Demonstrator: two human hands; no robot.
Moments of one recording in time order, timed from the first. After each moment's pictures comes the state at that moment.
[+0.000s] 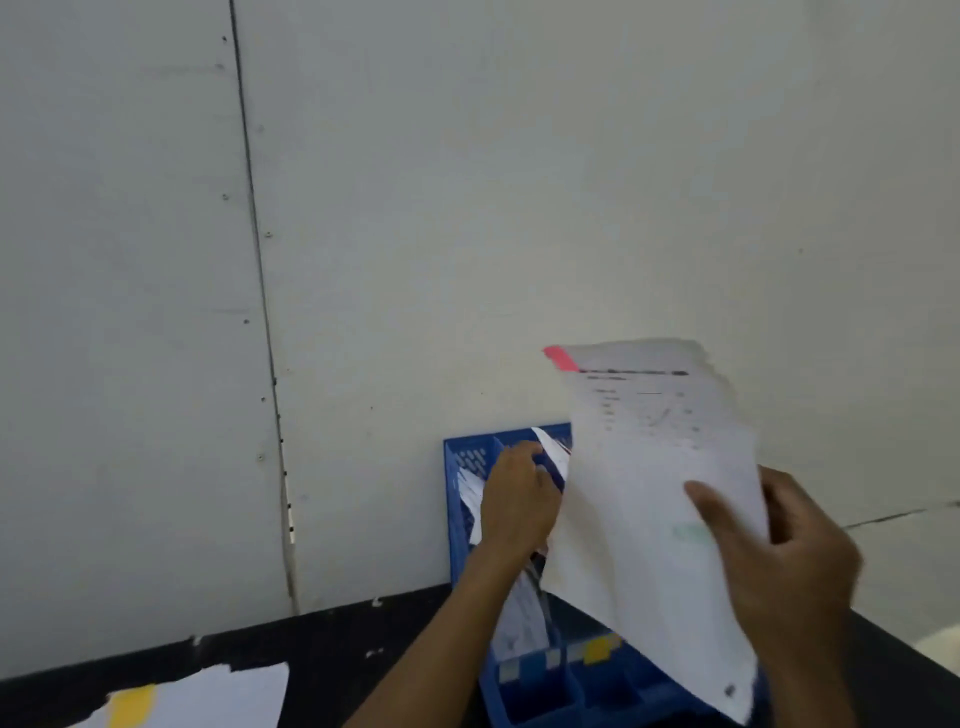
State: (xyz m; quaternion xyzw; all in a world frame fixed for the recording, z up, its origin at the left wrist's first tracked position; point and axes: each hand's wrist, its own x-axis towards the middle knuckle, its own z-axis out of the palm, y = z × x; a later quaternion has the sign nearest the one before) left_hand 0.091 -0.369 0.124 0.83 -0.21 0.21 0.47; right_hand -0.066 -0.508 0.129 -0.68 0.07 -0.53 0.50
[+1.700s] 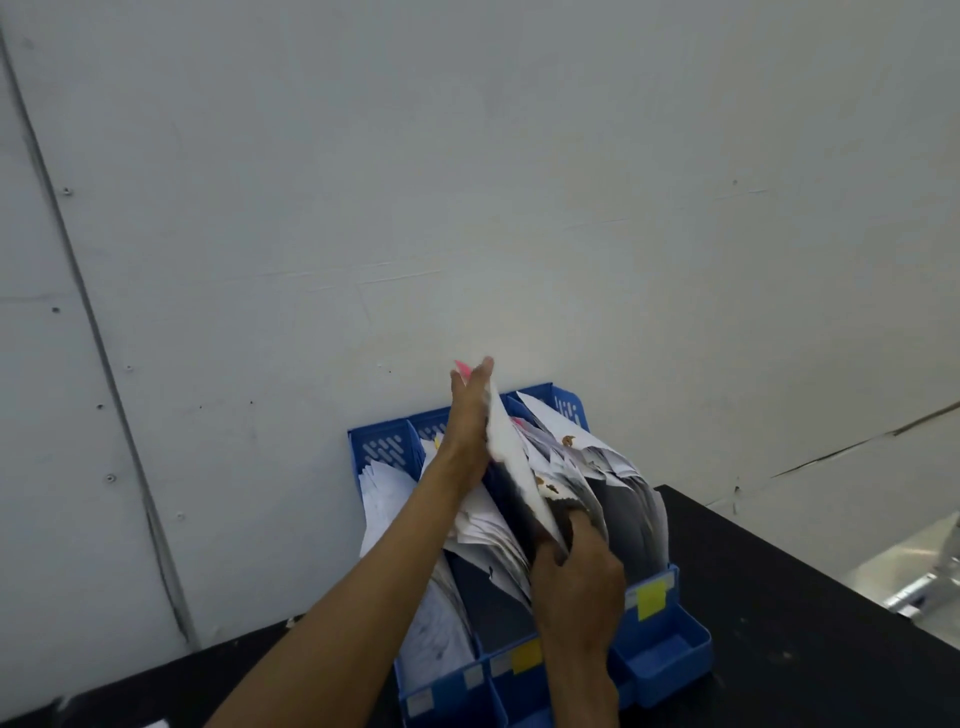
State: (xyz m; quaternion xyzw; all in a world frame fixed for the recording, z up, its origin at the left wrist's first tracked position) left_hand 0.190 -0.466 0.146 0.60 -0.16 -0.07 0.78; right_hand 0.083 -0.512 0.008 -0.77 0.23 -0.45 0.40
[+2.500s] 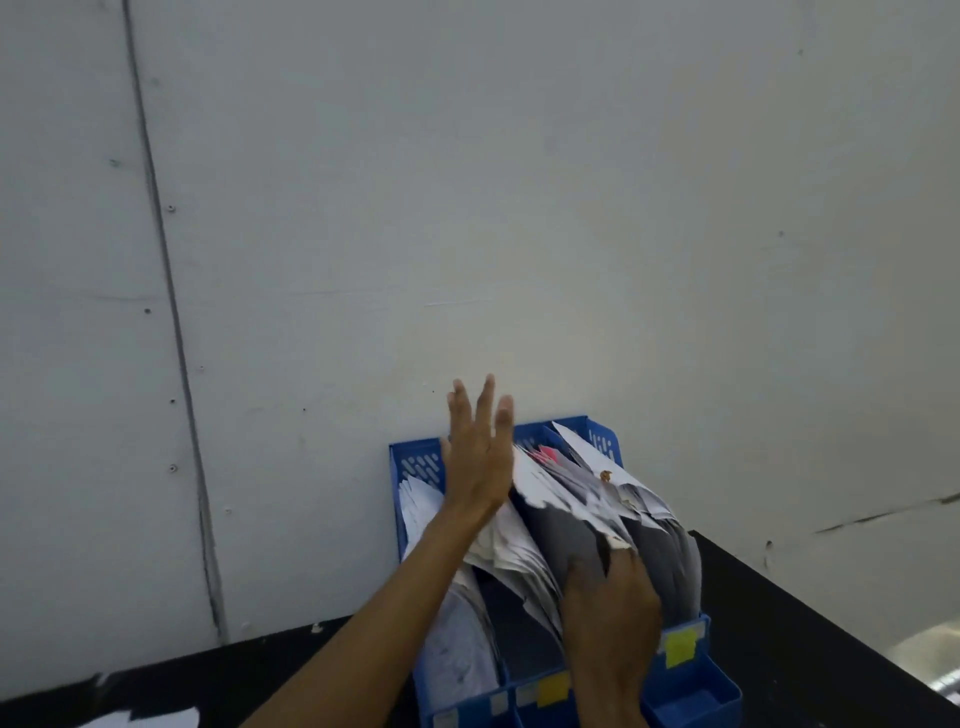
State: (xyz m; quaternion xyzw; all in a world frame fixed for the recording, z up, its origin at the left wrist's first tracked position) left_hand 0.169 -0.425 0.130 0.80 -0.23 0.24 0.49; right_hand 0.071 -0.512 0.028 -0.77 0.24 -0.42 0.43
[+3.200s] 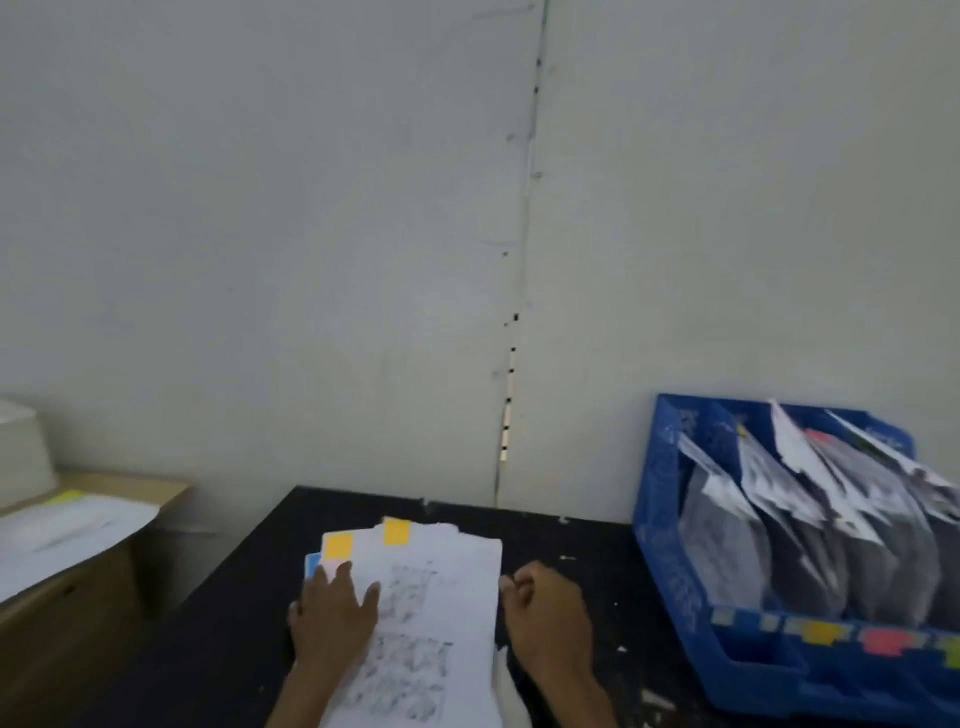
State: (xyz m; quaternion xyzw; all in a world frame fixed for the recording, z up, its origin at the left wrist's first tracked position) left_hand 0.002 0.025 -0.068 0.93 0.27 0.10 0.22; right_hand 0.004 -0.210 -0.018 -0.93 -0.04 -0.14 0.34
